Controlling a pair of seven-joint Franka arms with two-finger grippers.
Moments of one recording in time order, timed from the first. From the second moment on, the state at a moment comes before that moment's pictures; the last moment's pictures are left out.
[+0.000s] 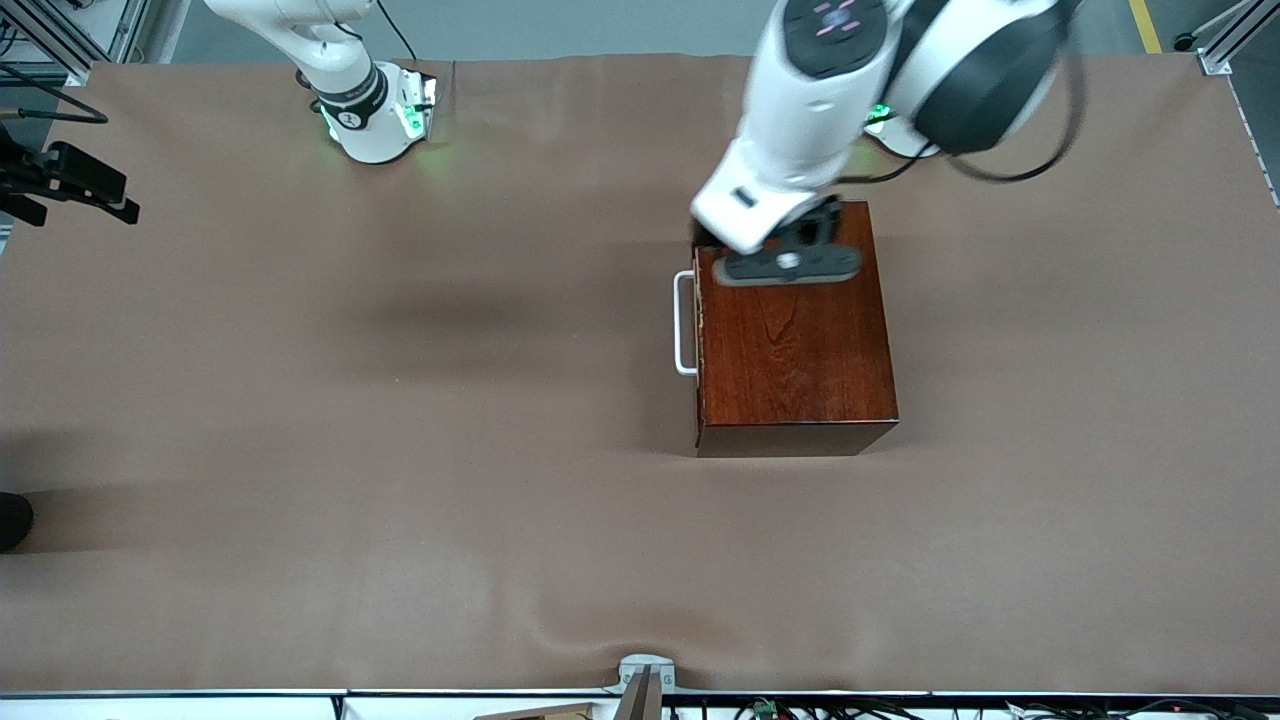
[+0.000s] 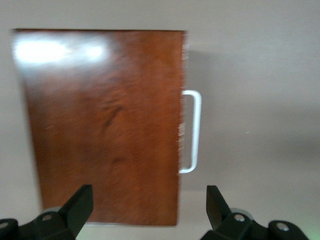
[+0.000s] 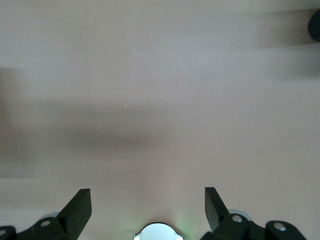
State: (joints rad) left arm -0.46 0.38 -0.31 -1.30 0.04 1.62 -0.75; right arm -0.01 -0.03 -0.02 -1.46 0.02 1.35 -0.04
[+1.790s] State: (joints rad) left arm -1.03 0.78 0.12 -1.18 0.10 1.68 -0.87; right arm -0.01 -0.03 -0.02 -1.46 0.02 1.35 -0.04
